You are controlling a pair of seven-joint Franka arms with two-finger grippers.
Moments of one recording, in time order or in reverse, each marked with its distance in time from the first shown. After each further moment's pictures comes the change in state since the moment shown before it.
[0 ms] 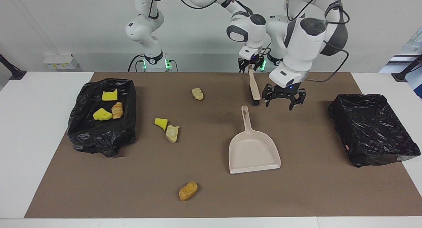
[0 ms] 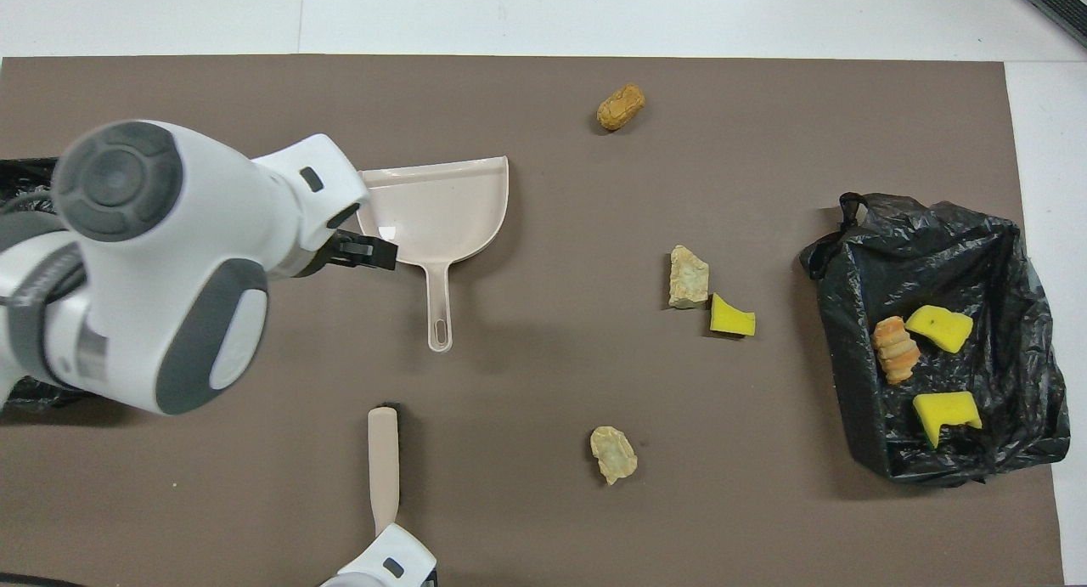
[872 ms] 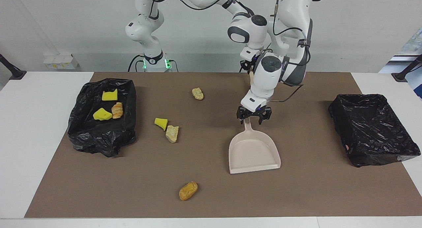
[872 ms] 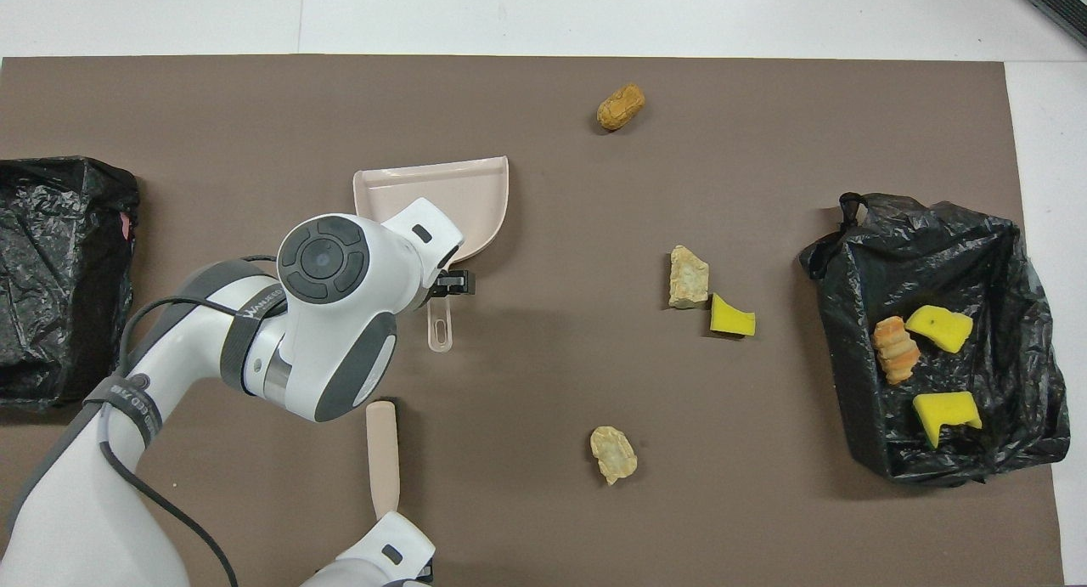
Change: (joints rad) left arm -0.085 0.119 -0.004 -0.142 0.000 0.266 -0.241; right arm -0.022 0.004 -0.015 0.027 -0.006 -0.031 0.001
